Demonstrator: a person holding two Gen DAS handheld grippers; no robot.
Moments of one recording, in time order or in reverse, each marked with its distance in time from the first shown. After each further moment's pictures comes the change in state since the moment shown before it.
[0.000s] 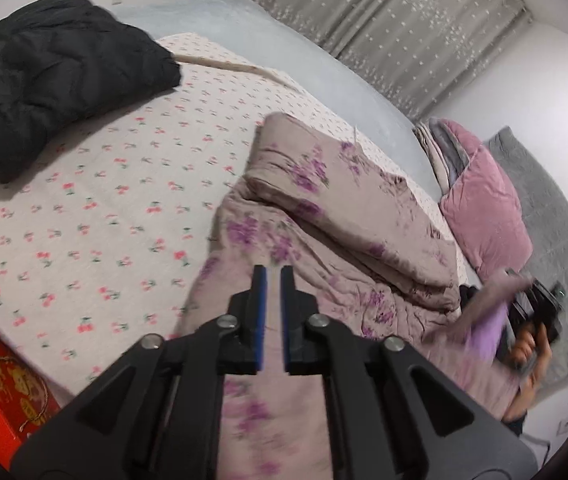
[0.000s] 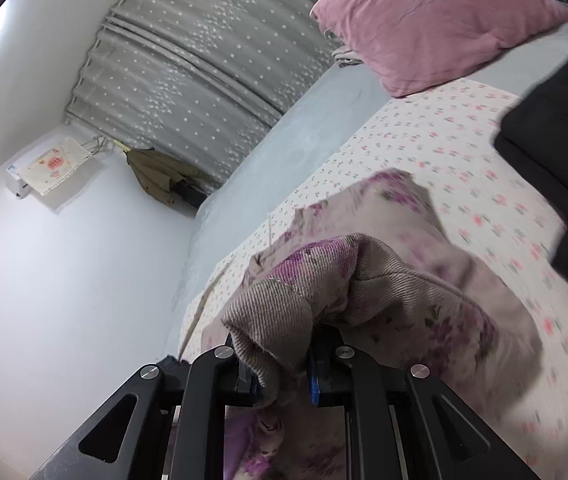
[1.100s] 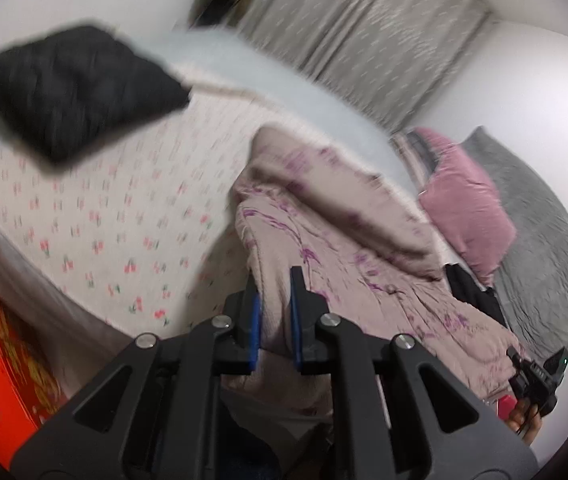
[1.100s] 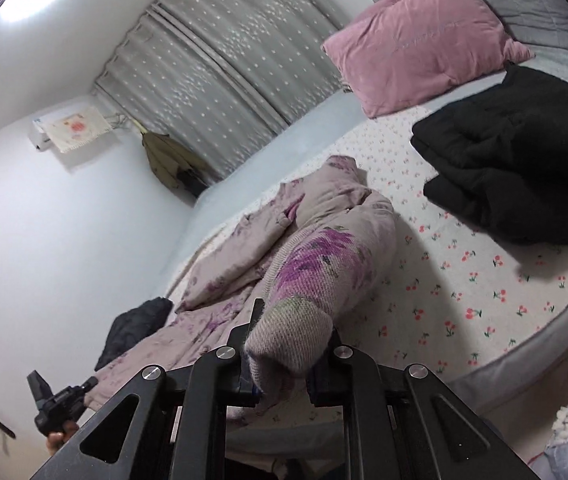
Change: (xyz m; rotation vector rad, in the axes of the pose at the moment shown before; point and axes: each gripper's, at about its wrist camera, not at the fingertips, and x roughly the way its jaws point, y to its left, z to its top) left arm -0.060 0.017 -0.082 0.051 -0.067 -0.019; right arm -0.205 -0.047 -0.179 -0.181 -0.046 -0.090
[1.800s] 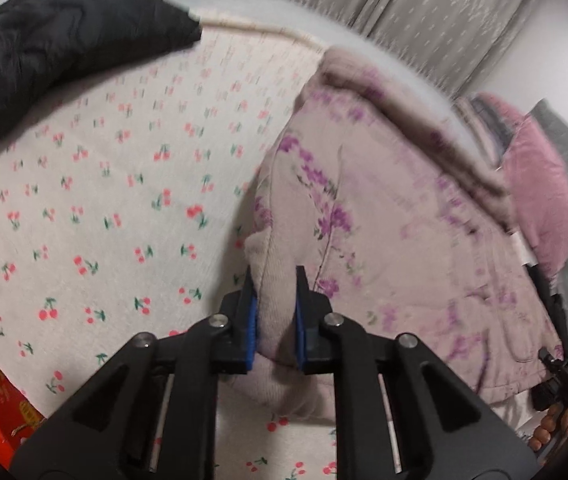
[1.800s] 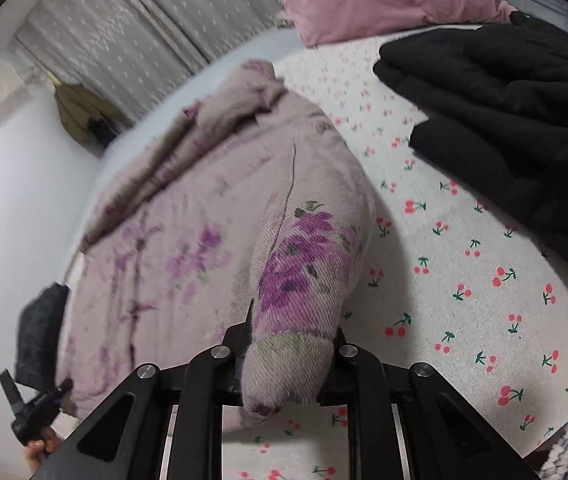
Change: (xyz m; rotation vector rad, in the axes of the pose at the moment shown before) left arm 0.144 -0.013 0.015 0.025 0.058 0.164; right arm 0.147 -0.038 0.035 0.054 0.151 -0.221
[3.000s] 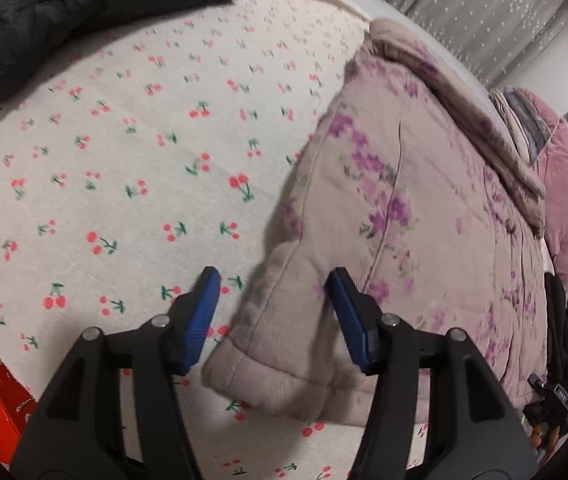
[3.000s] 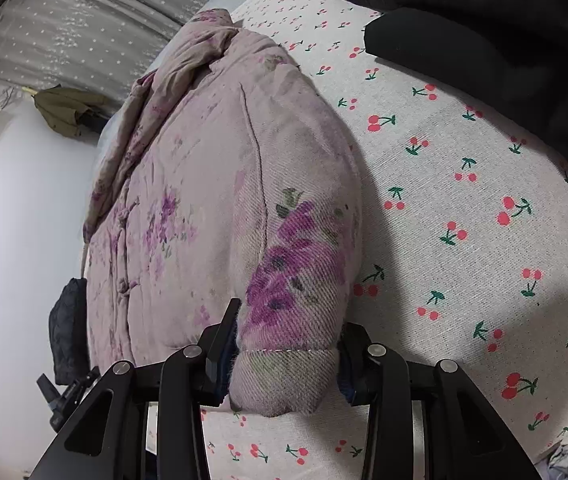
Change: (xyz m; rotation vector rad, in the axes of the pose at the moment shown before) left arm 0.037 0.024 0.006 -0.077 0.174 0.108; right arm 0.042 -0.048 0.001 0.143 0.268 0.034
